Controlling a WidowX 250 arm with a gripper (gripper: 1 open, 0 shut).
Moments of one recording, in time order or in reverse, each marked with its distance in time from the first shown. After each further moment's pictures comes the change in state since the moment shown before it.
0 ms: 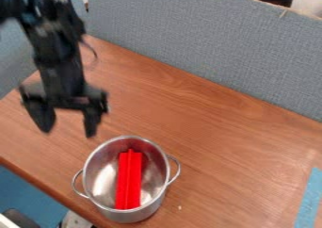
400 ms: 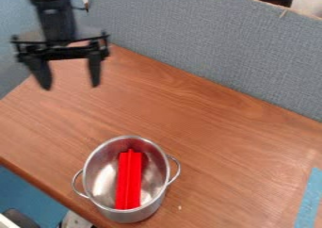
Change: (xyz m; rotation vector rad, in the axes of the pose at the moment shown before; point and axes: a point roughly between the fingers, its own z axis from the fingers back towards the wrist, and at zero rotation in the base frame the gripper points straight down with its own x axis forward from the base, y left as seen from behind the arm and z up) arm 0.027 -0.020 0.040 -0.017 -0.014 0.258
